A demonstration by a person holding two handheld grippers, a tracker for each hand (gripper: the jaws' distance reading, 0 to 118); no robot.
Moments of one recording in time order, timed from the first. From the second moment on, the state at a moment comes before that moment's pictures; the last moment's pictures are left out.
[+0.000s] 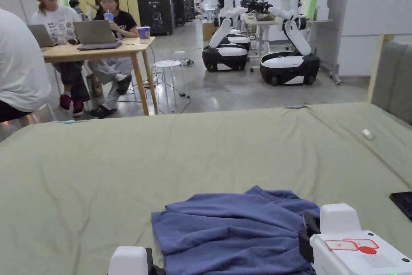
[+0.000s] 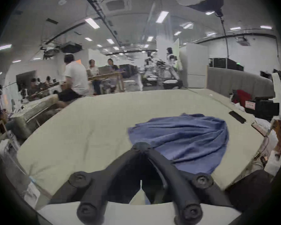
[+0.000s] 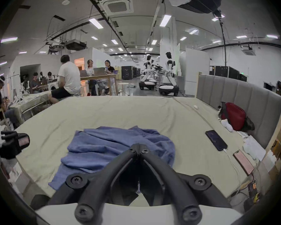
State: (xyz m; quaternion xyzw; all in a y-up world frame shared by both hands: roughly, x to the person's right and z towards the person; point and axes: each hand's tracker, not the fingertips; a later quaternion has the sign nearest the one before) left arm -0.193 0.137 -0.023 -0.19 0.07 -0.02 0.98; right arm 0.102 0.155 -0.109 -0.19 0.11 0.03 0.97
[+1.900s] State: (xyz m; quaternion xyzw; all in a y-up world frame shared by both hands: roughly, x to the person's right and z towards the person) left arm -0.259 0.077 -0.284 -0.33 -0.01 -0.02 0.94; right arm 0.198 0.057 -0.416 -0.45 0.09 -0.01 0.89
